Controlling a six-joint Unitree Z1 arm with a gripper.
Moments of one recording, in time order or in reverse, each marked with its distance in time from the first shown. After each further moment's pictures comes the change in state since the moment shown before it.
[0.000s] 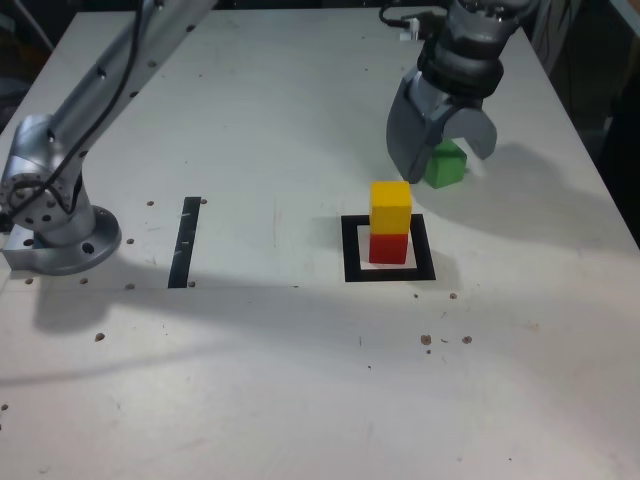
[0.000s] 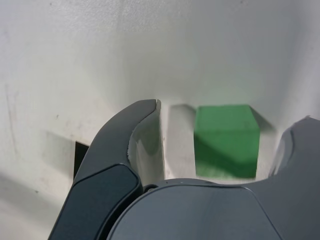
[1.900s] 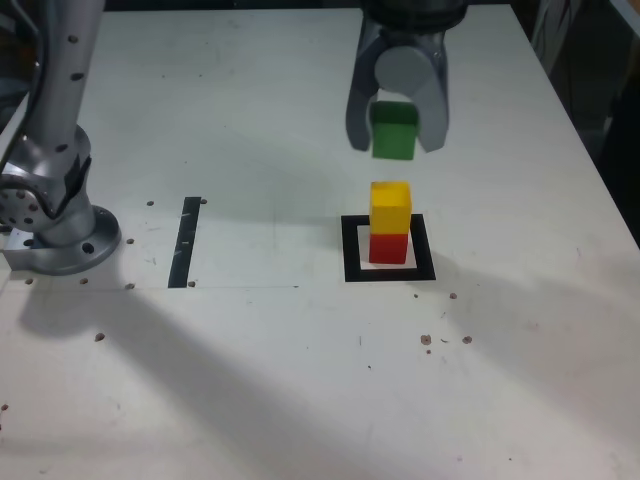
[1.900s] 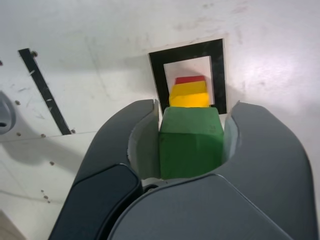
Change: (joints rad) arm -0.266 -0.365 0.160 0.111 -0.021 0.205
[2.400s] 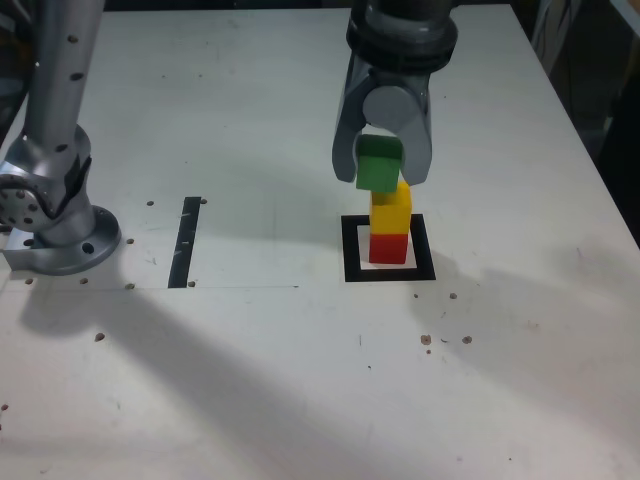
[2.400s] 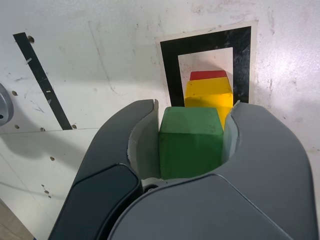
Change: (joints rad) arm -0.004 -0.001 0.122 -0.089 -0.036 -0.016
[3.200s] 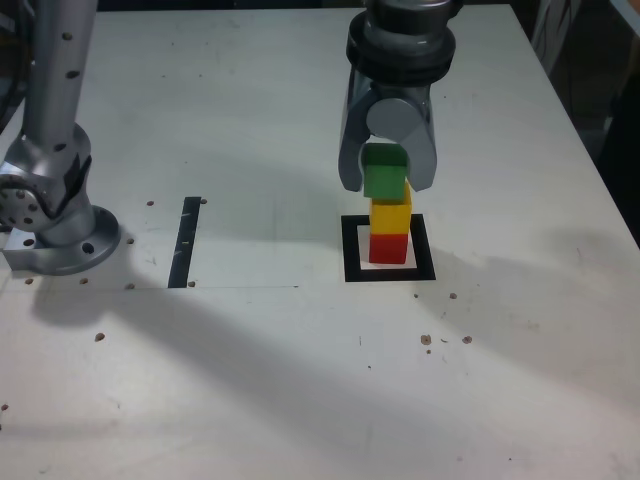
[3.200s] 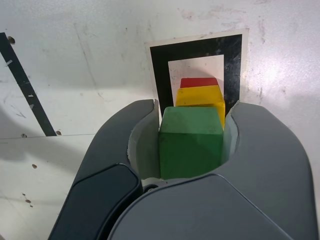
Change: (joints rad) arm -0.003 -0.026 0.075 -0.098 0.015 -0.041
